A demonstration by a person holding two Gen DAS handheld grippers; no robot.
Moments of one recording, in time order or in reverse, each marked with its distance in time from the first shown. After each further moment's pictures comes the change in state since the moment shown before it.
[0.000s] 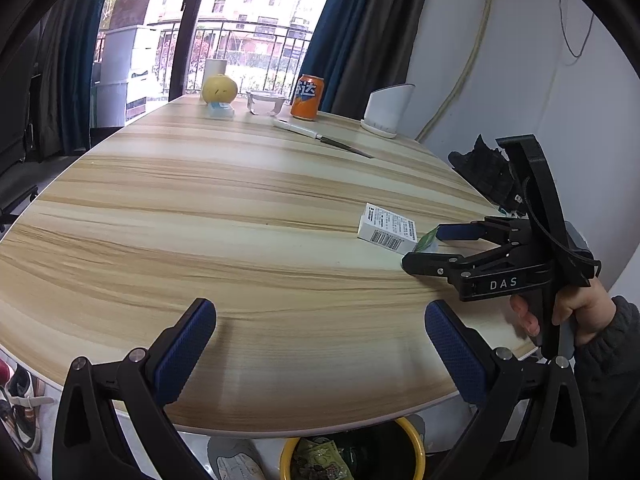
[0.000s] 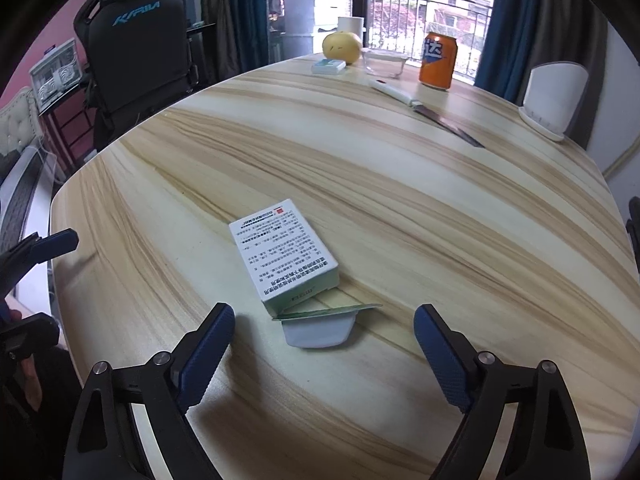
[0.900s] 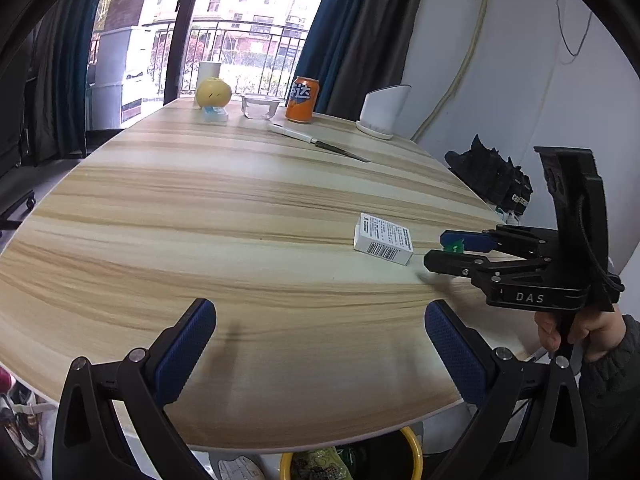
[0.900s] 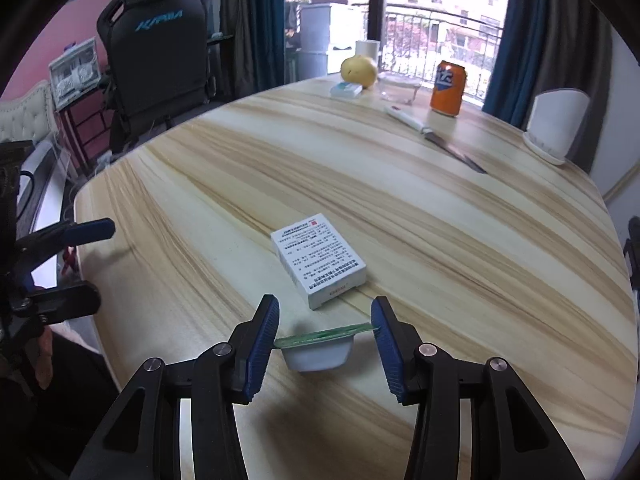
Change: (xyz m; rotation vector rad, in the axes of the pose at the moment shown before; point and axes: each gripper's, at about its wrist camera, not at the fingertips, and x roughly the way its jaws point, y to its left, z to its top) left arm 0.003 -0.006 0.017 0.035 0.008 0.001; right arm -0.039 0.010 -0.012 -0.009 -0.106 0.009
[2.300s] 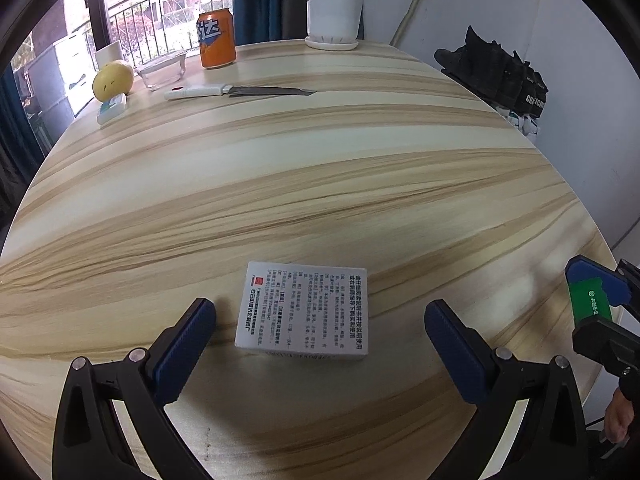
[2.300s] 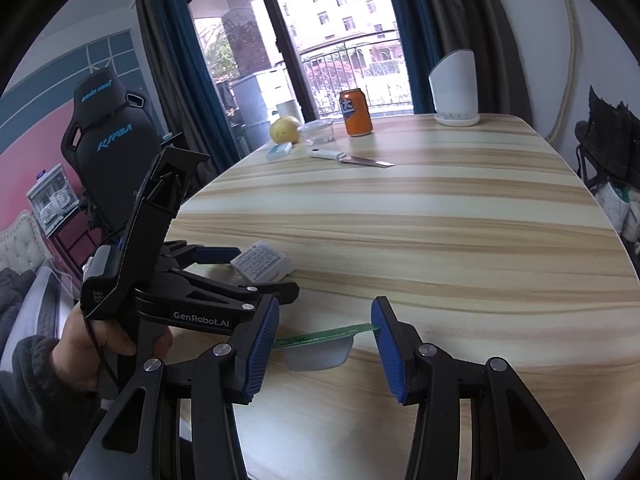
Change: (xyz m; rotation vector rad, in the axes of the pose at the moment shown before) left arm 0.123 -0.075 0.043 0.222 0.332 0.060; right arm -0.066 -0.056 -0.057 0.346 -0.188 0.018
